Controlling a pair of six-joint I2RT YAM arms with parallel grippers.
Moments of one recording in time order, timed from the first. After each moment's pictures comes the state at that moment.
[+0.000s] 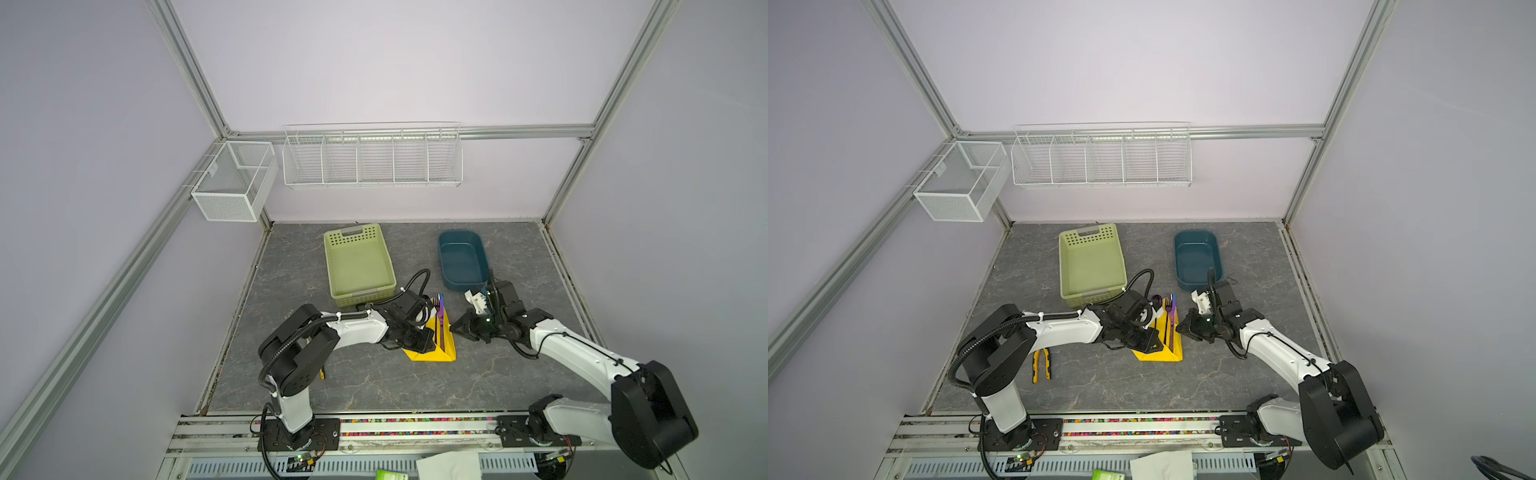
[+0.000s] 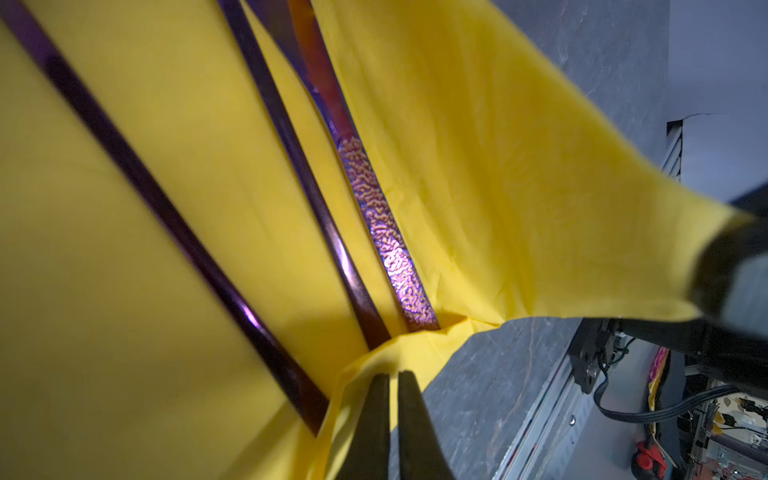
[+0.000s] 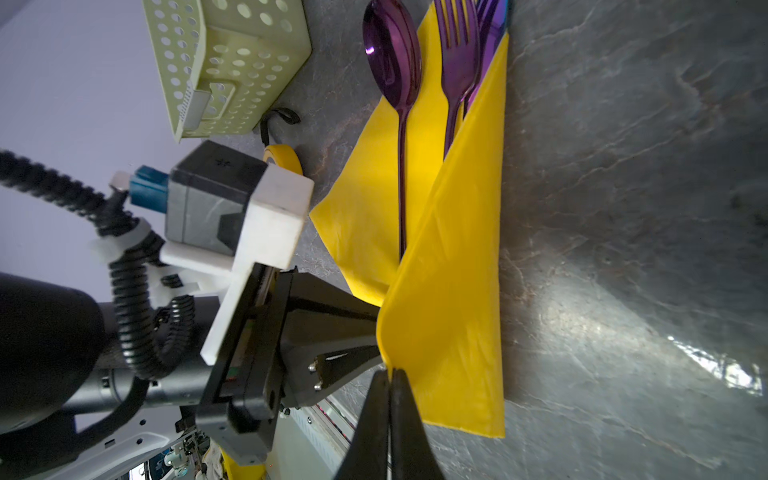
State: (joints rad) left arm -0.91 1.79 0.97 -0.19 0.48 -0.51; right arm 0.44 1.27 0.67 -0.36 -0.57 0.74
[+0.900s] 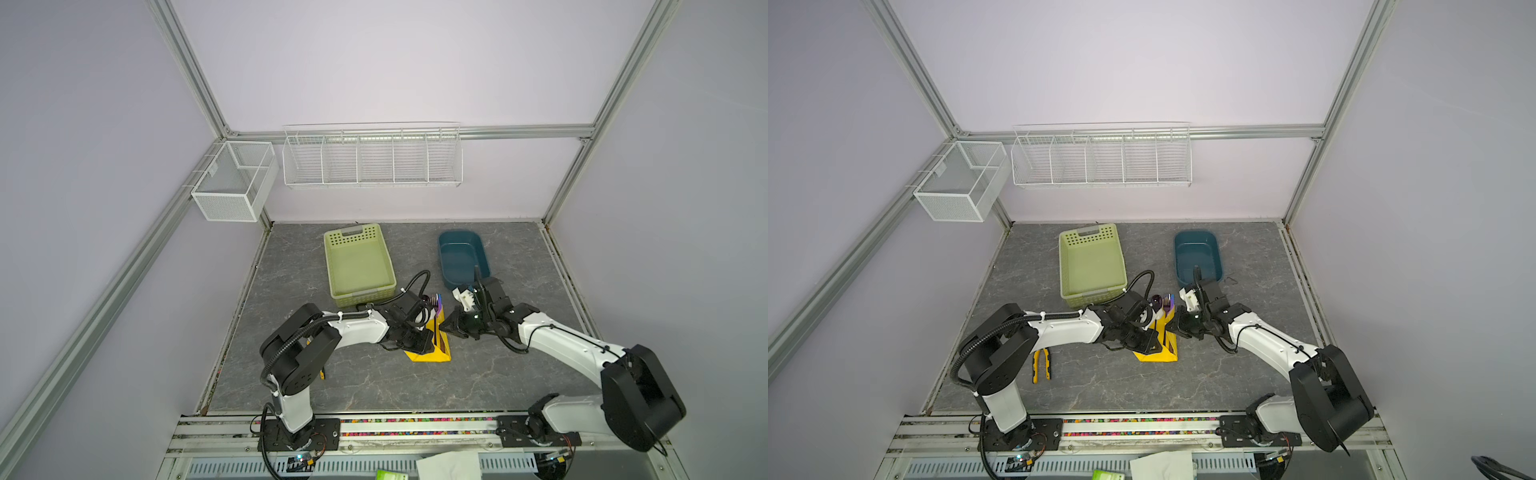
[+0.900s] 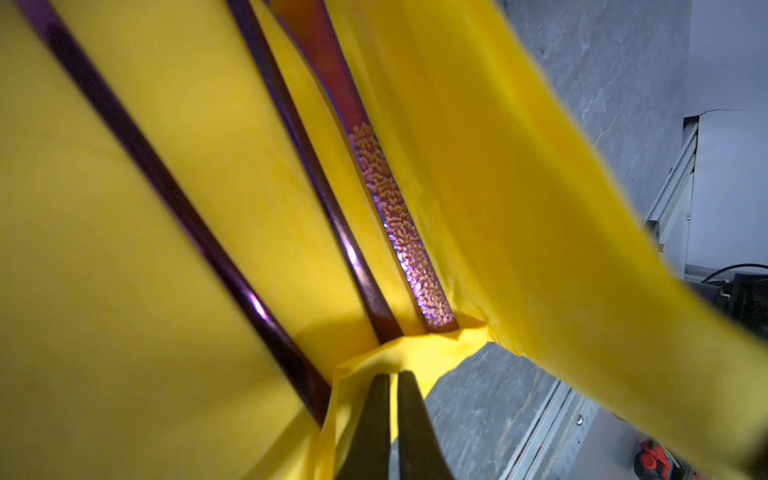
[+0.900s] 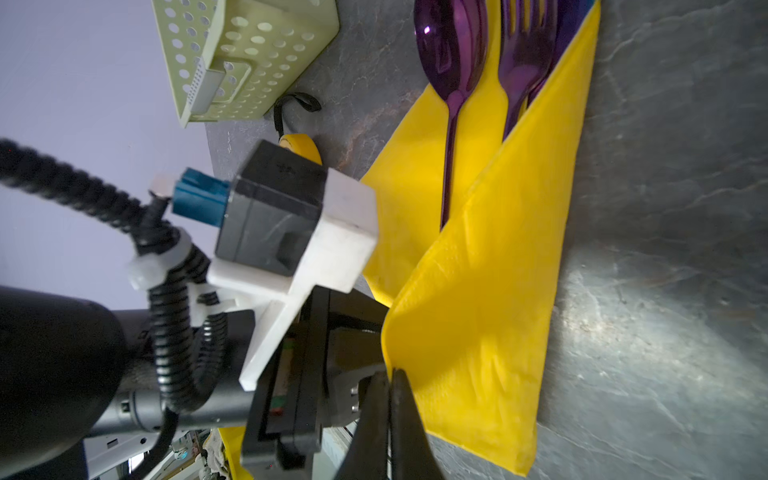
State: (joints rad) left arm -0.91 1.80 0.97 -0.21 0.47 -0.51; right arm 0.52 1.36 0.73 -0.31 -0.56 0.79
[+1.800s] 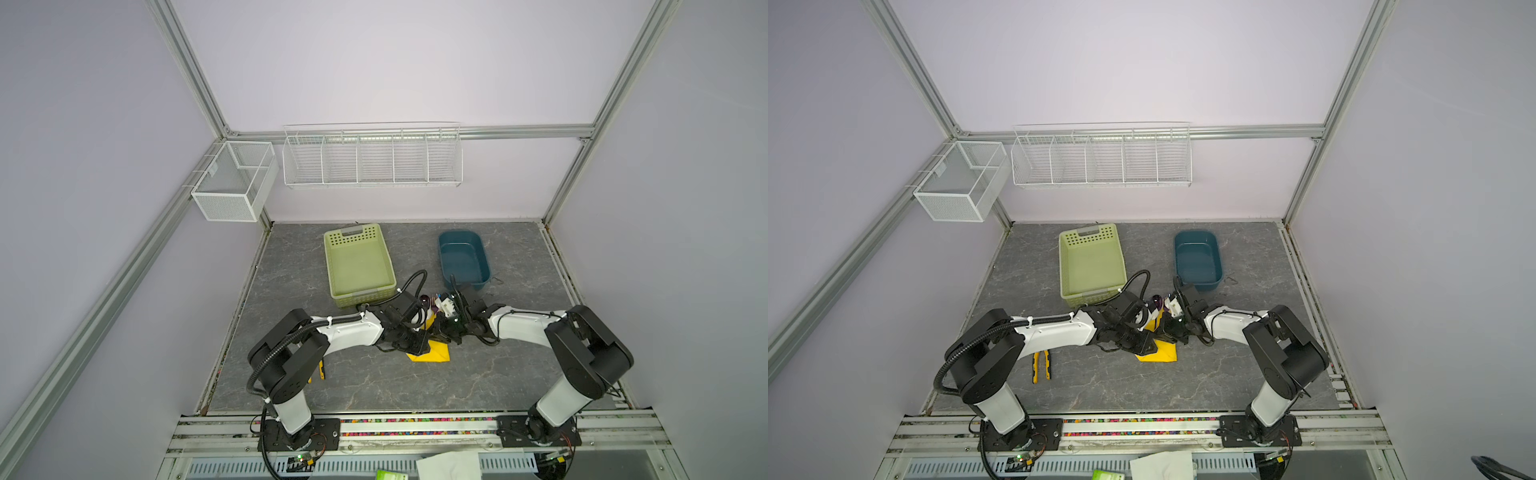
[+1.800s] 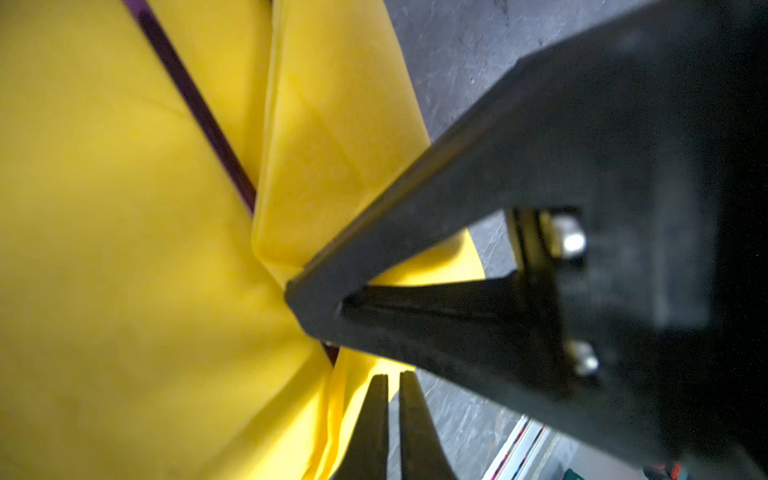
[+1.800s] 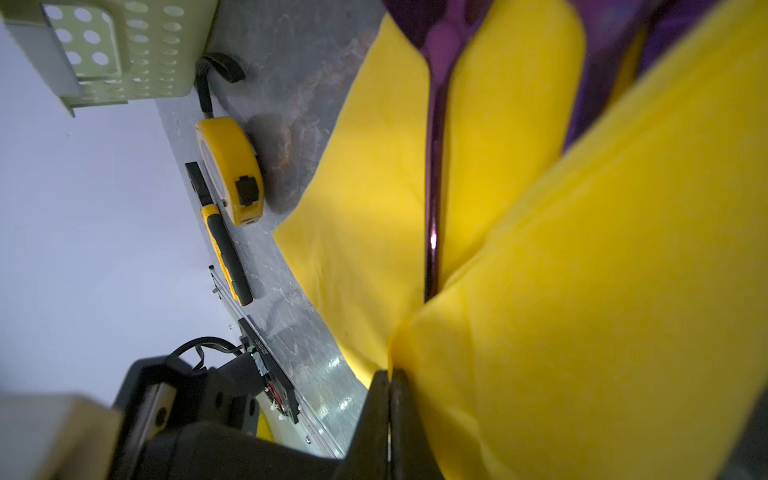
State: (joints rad) left arm -0.91 1.71 0.93 -0.27 0.43 -0.50; right arm 0.59 1.67 0.75 -0.08 -0.61 0.86
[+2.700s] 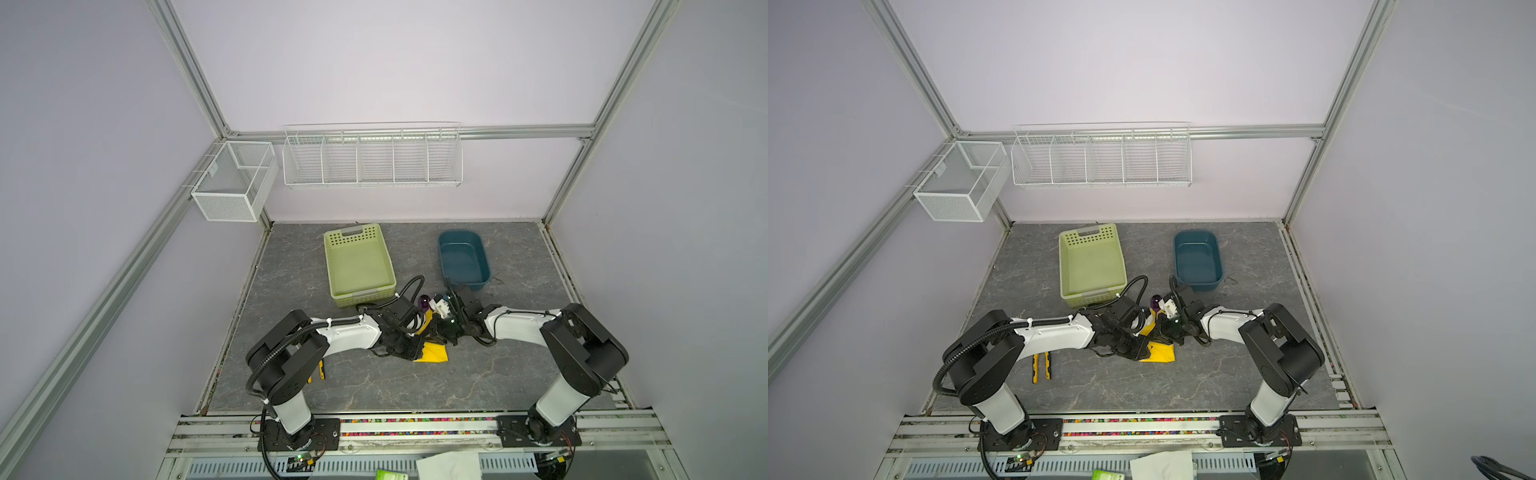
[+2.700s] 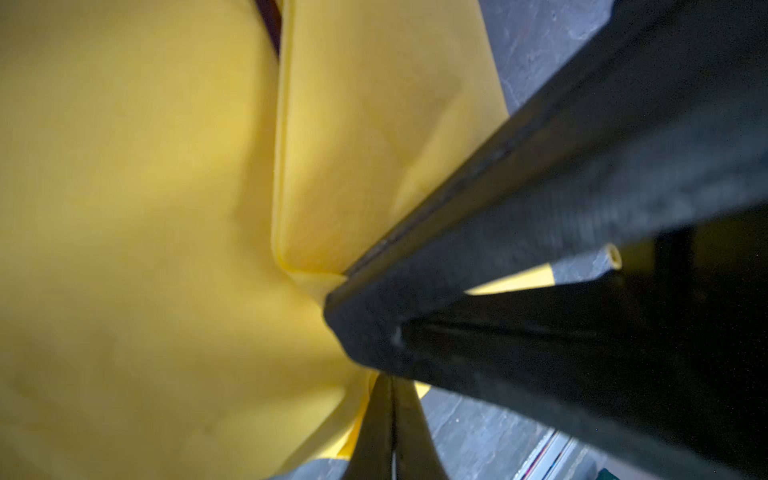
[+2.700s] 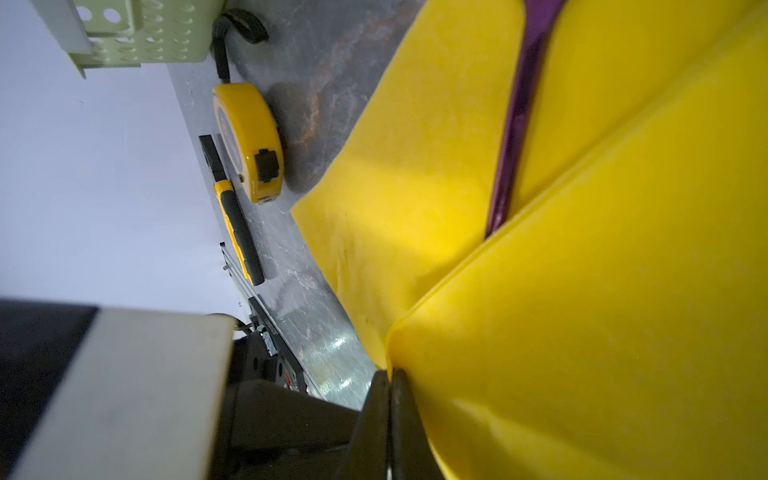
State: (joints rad) left arm -0.91 1.71 0.89 -0.29 0.39 -0.50; right arm 0.62 1.68 0.76 -0.07 -0.66 0.85
